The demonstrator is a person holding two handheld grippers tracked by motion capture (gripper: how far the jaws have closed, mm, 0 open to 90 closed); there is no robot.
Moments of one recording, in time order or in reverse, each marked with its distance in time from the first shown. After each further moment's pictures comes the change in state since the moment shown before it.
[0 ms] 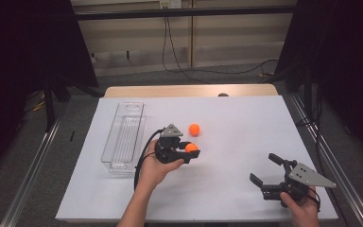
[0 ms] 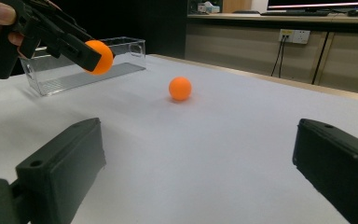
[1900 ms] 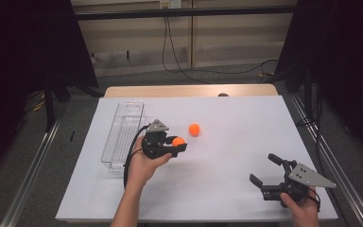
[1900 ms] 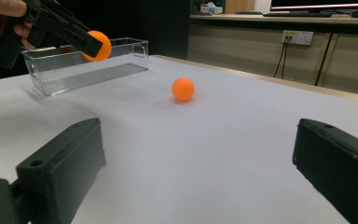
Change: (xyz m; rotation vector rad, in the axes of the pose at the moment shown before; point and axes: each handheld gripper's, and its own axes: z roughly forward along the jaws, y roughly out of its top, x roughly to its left) left arm 0.022 -0.001 -0.026 -0.019 0.087 -0.043; right arm 0.001 0.000 0.000 -0.003 0.012 -0.002
